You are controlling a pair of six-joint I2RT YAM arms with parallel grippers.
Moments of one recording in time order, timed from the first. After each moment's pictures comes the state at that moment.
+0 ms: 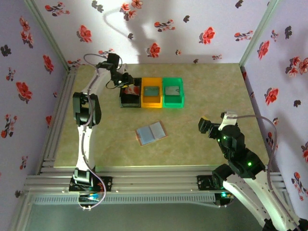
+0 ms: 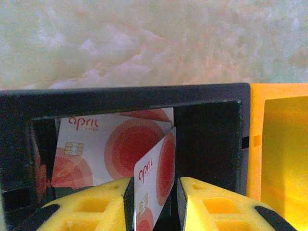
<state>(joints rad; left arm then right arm) -0.22 2.40 2.21 -0.91 0.39 -0.30 0.55 0.39 0.64 -0.64 0.39 0.40</state>
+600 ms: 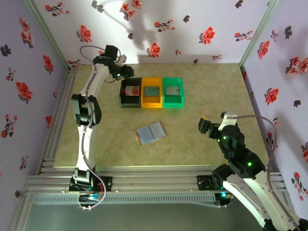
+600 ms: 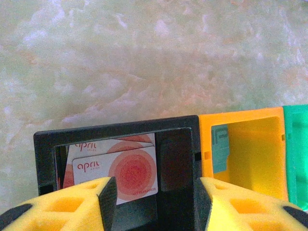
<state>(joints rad) -0.22 2.40 2.38 -0.99 0.36 -0.30 0.55 0.39 0.64 -0.64 0.39 0.39</state>
